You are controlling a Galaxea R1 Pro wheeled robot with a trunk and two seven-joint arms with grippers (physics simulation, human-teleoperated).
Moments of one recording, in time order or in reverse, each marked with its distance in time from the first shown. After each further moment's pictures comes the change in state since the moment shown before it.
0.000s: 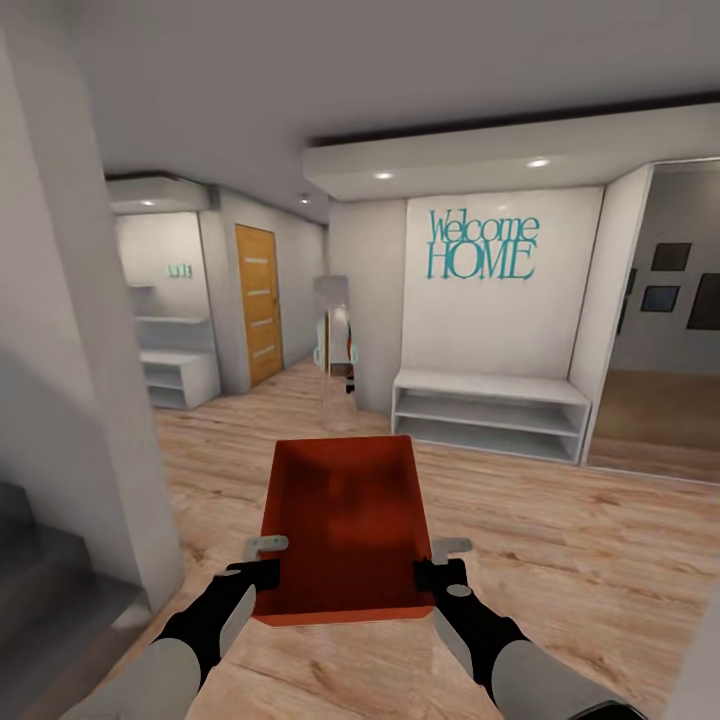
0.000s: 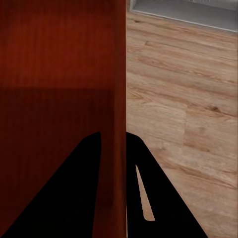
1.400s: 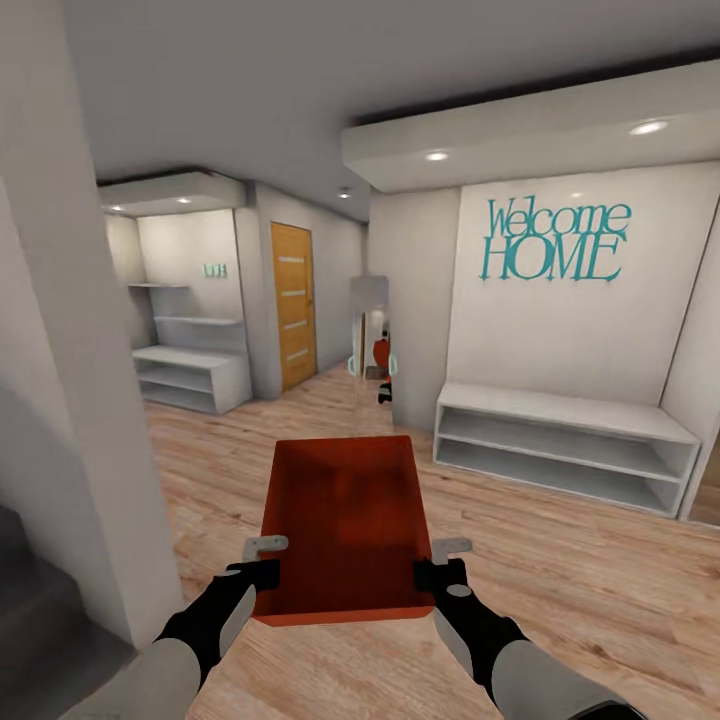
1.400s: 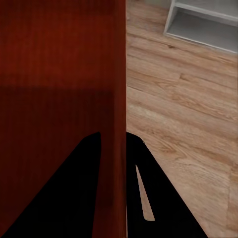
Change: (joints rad) left arm 0.000 0.000 0.000 0.001 -0.001 -0.001 -0.001; right arm 0.000 0.000 0.002 0.000 -0.002 0.000 0.000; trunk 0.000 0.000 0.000
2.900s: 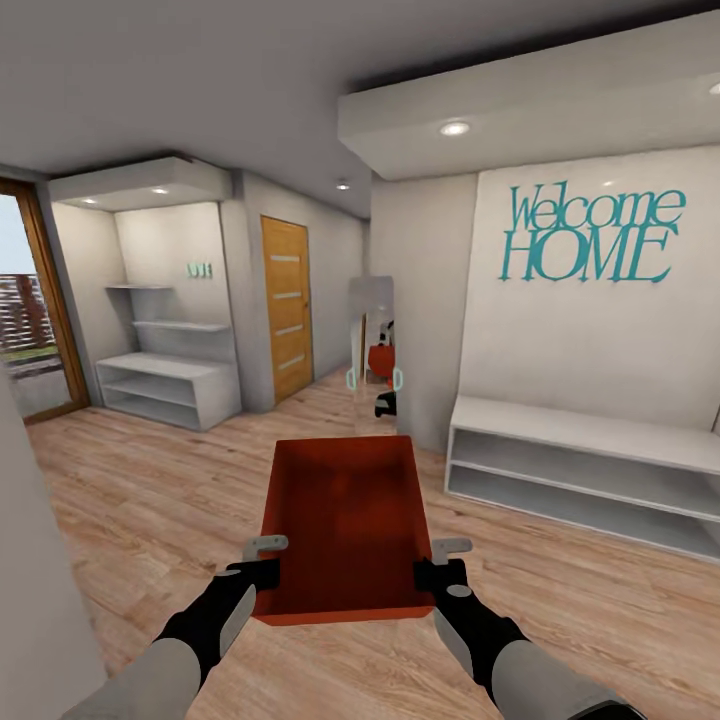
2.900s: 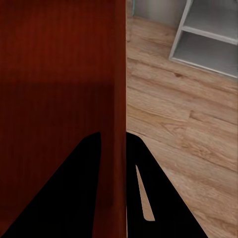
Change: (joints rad) left arm 0.000 0.000 0.000 -0.001 -0.001 -0.001 0.000; right arm 0.000 0.000 0.000 0.002 -0.002 -0.004 0.000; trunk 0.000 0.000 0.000
